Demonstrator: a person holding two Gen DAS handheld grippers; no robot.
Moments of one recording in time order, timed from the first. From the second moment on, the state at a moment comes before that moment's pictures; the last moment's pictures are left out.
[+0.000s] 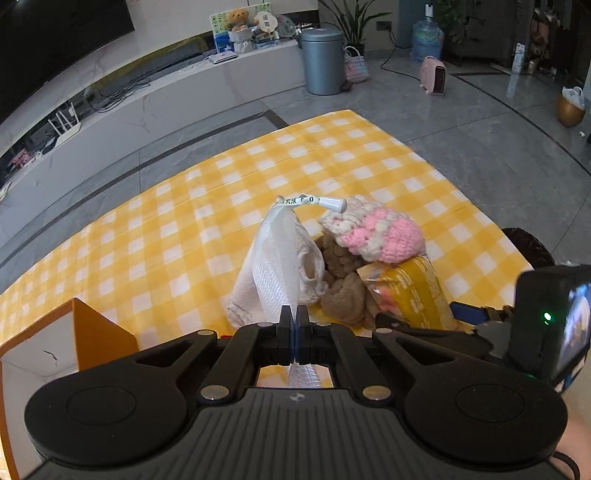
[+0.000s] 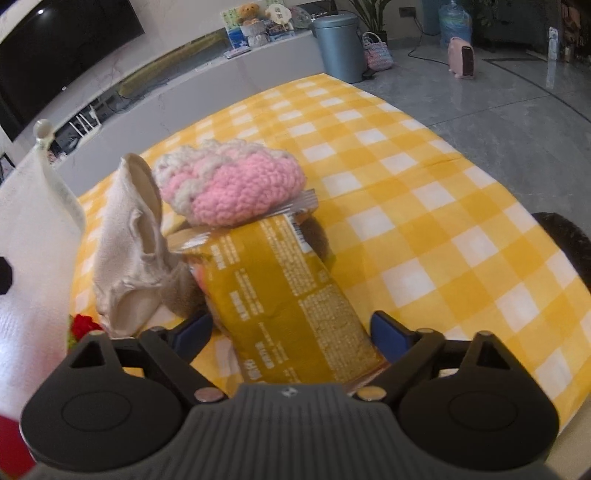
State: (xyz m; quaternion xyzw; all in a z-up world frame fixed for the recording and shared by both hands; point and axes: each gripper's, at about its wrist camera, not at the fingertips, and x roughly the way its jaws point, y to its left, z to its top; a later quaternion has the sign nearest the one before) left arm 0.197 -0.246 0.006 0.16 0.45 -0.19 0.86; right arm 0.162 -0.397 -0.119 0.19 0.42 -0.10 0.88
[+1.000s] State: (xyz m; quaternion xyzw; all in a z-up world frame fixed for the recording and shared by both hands) left arm 0.151 -0.238 0.076 0.09 0.35 -0.24 0.90; right arm 0.094 -0.389 -0.067 0.19 0.36 -0.03 0.91
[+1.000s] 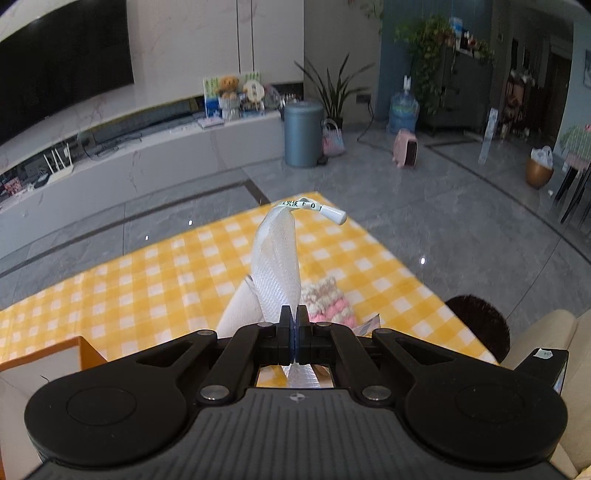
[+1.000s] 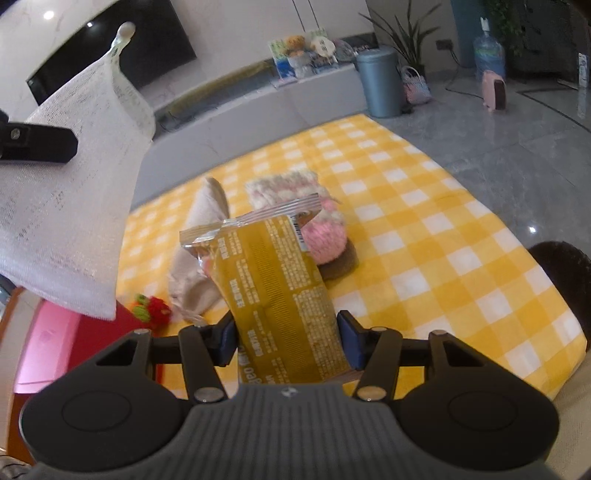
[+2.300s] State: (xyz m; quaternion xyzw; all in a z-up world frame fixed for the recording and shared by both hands) left arm 0.106 0.008 0.059 -0.02 0.26 -0.08 0.96; right arm 0.050 -0.187 0.058 0.10 0.22 0.21 0.95
